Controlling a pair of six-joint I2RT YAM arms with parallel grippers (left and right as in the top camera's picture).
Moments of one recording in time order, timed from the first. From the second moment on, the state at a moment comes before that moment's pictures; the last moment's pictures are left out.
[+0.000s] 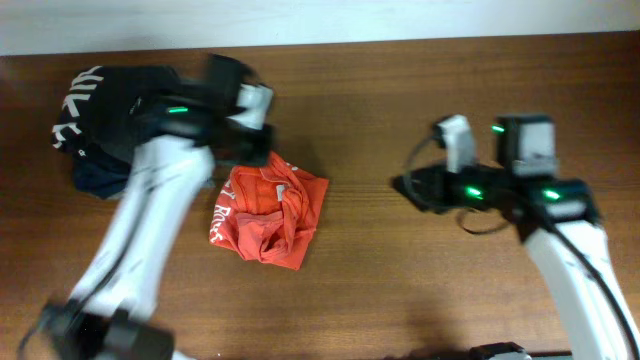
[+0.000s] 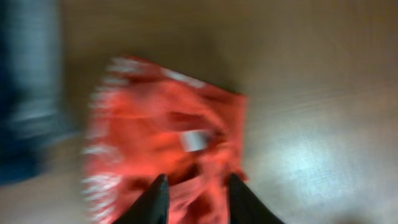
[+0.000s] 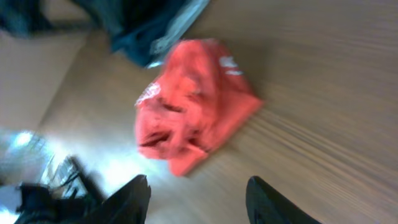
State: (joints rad) left arm -0.24 1.67 1.67 -1.14 0.16 -0.13; right arm 0.11 1.27 1.14 -0.79 -0.73 -0.01
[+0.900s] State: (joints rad) left arm 0.01 1.61 1.44 -1.29 0.08 -0.12; right arm 0.56 1.94 1.16 -0.31 -0.28 0.44
